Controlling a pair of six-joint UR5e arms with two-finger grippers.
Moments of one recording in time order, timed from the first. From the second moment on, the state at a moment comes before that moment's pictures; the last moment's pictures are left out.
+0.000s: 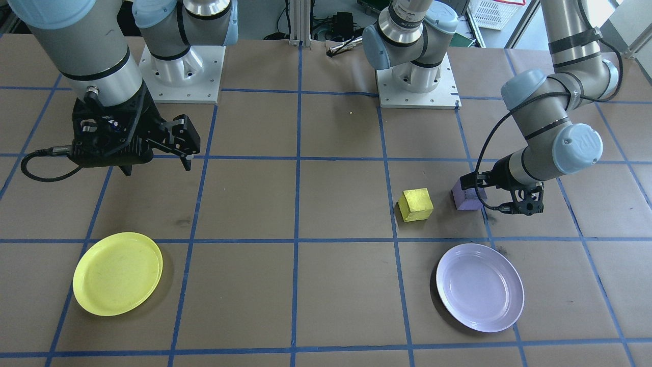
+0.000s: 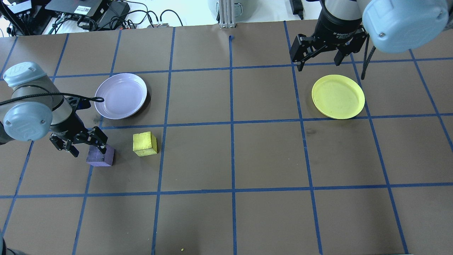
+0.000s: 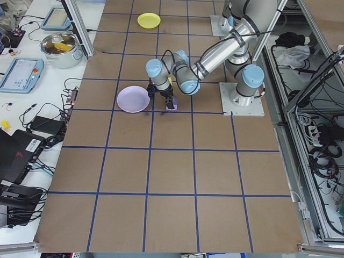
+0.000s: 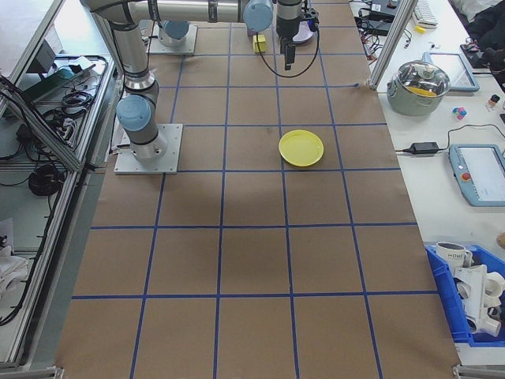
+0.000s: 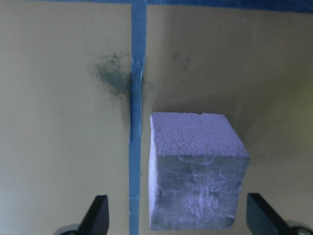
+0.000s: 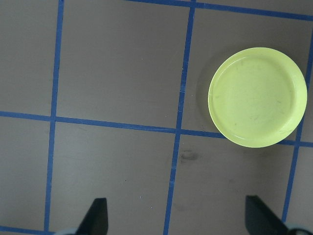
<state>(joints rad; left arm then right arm) -1.14 -1.80 -1.99 -1.22 1.65 0.35 1.61 -1.46 1.51 -1.68 -1.57 -0.07</state>
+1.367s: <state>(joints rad) -1.14 -1.83 -1.93 -1.34 1.69 0.39 1.61 -1.46 1.51 -1.67 -1.57 -0.07</state>
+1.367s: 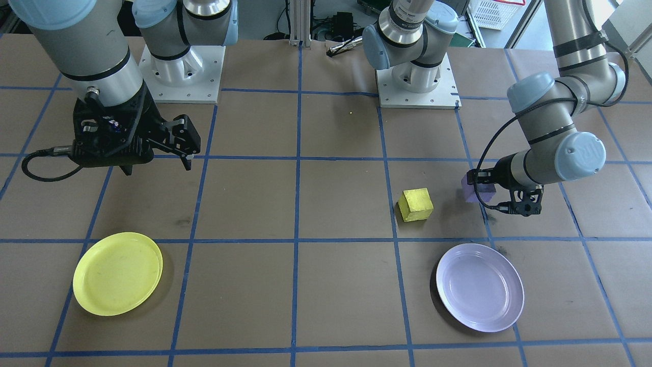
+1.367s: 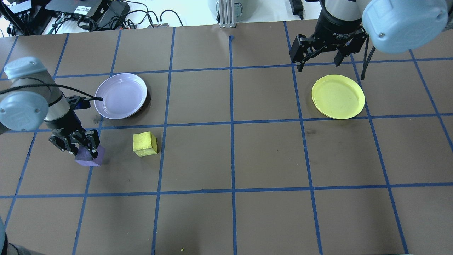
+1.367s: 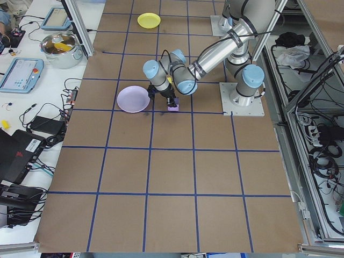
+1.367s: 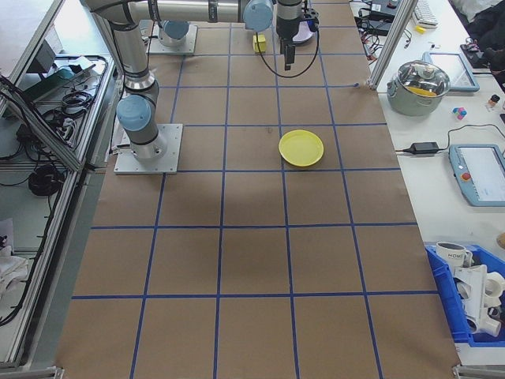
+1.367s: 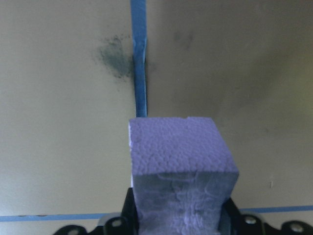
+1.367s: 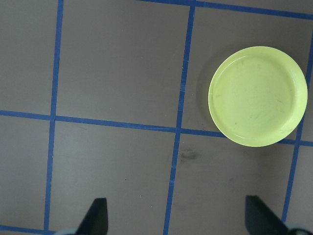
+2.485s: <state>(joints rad) -1.31 -2.14 -1.32 -1.49 1.63 0.34 1.61 -1.46 1.51 -1.66 -1.58 -0.07</state>
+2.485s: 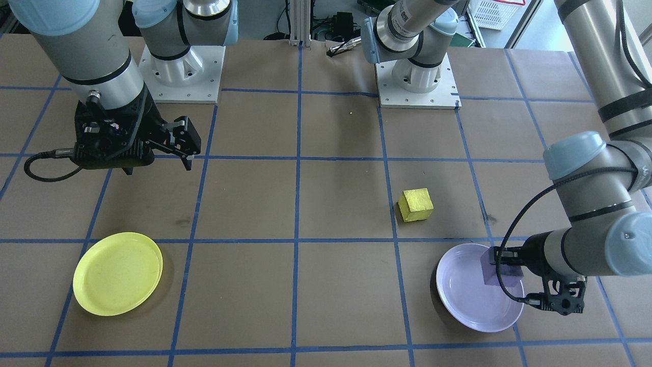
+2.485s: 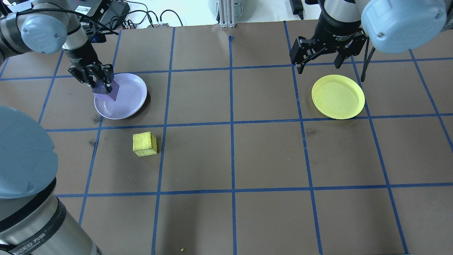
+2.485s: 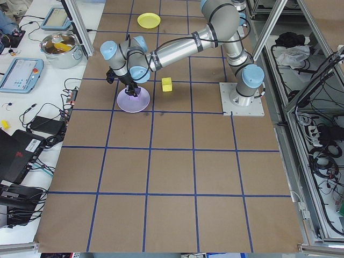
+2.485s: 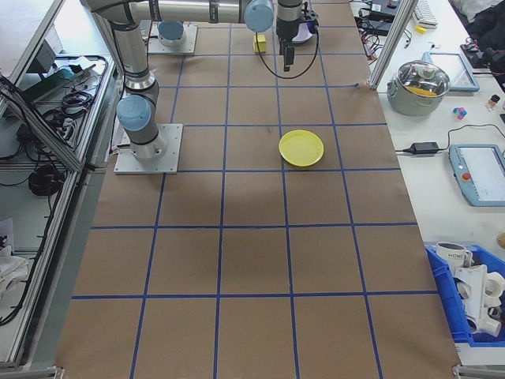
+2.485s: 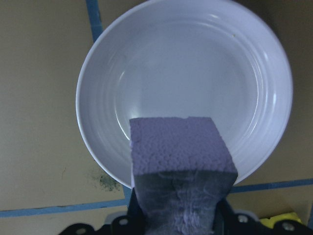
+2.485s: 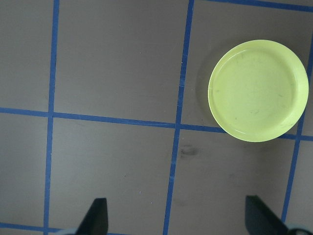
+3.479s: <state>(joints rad) -1.31 -2.19 -1.33 -1.44 1.63 0.33 1.61 -1.46 1.52 -1.66 -1.57 -0.07</state>
